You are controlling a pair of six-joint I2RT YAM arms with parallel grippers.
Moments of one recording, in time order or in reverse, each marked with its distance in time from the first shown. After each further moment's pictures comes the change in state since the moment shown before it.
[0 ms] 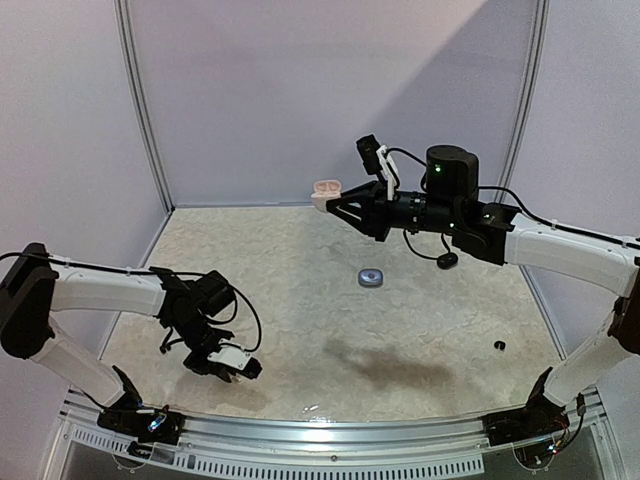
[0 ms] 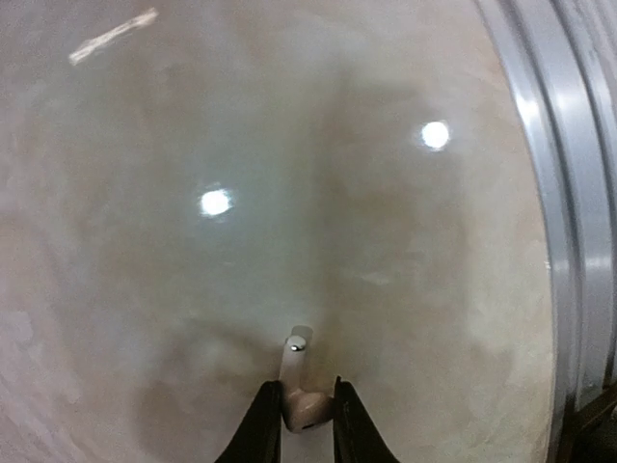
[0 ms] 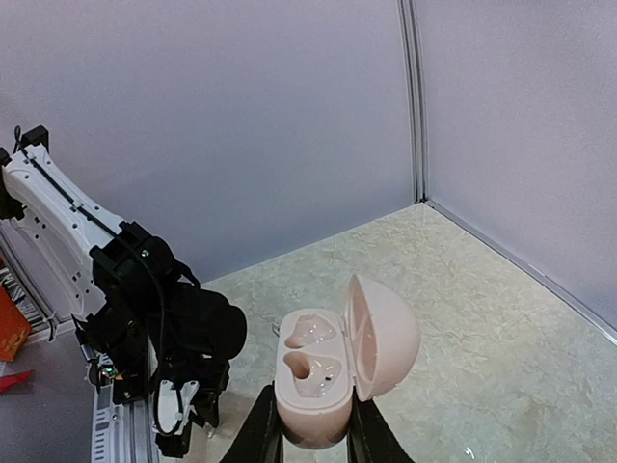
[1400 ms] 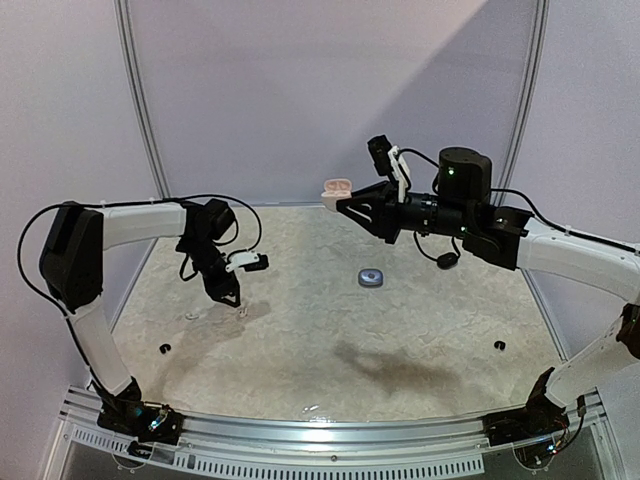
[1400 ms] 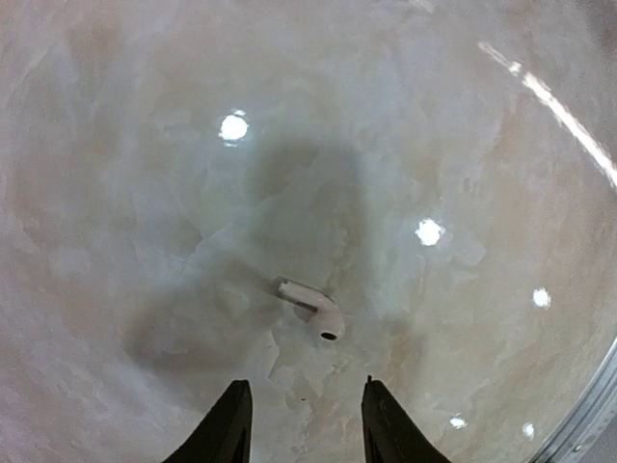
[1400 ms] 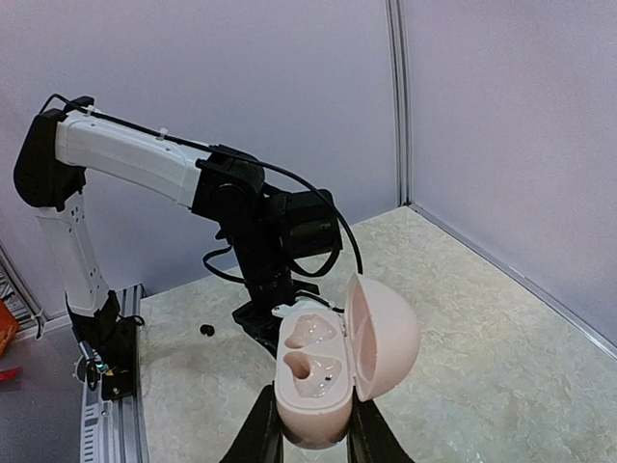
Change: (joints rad) left arm 0.309 0.376 0.610 -0.199 -0.067 -0.486; right arm -0.002 -0.070 -0.051 -0.011 0.038 -0.033
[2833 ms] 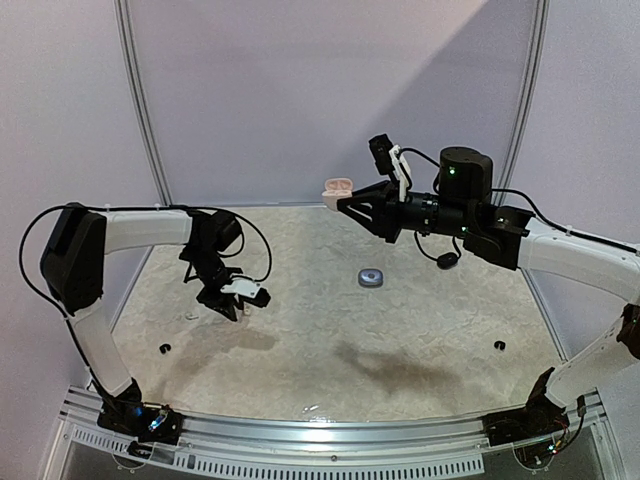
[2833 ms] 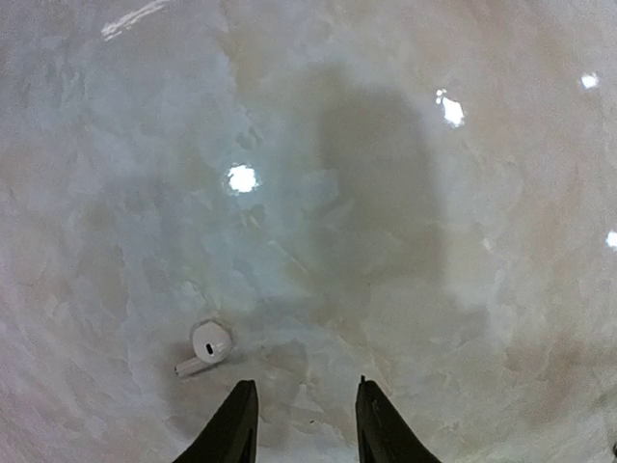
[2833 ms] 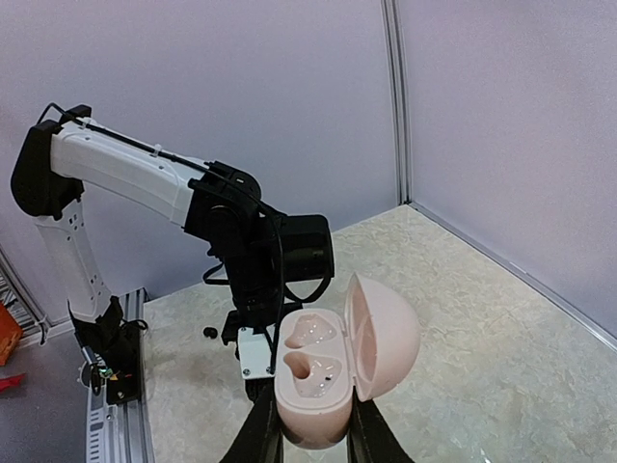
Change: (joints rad) left arm -0.054 -0.003 -0.051 -0.031 0.007 0.686; right arm 0.000 -0.005 0.000 -0.004 0.006 0.021
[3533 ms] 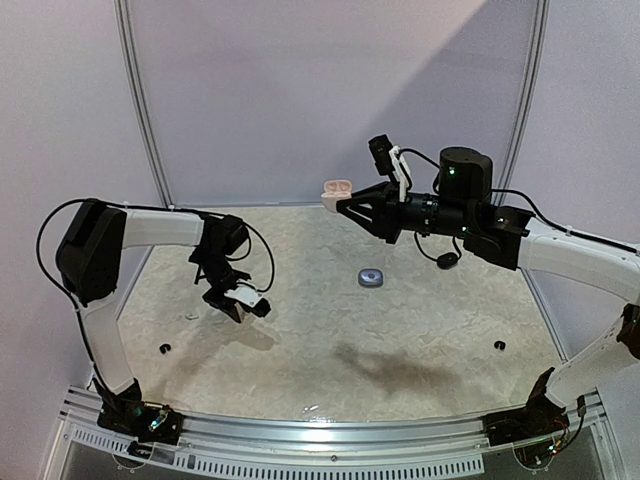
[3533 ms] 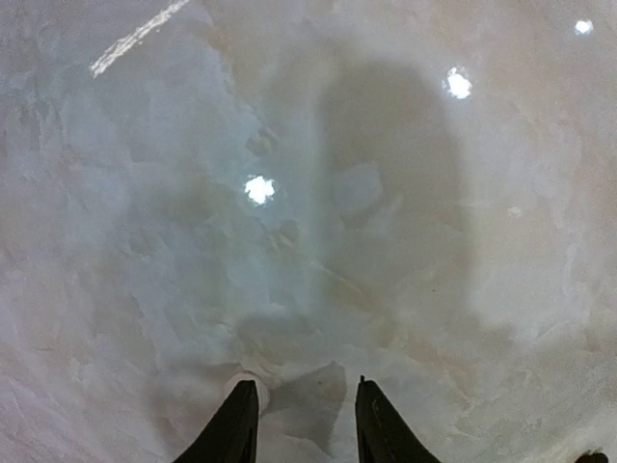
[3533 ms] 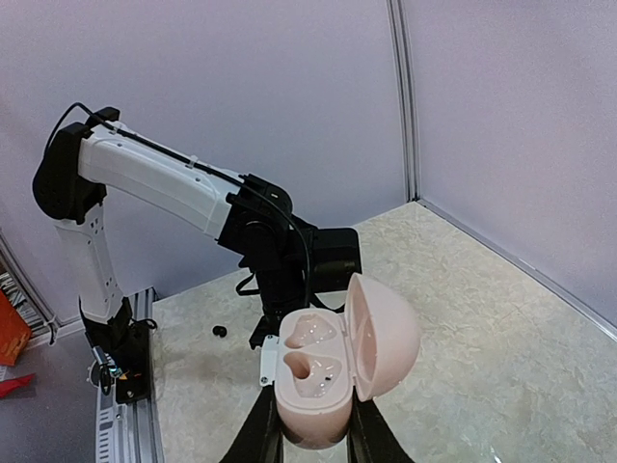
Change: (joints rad) left arm -0.002 0.104 0.037 0.038 0.000 0.246; right arm 0.000 0.000 0.000 -0.003 -0.019 0.019
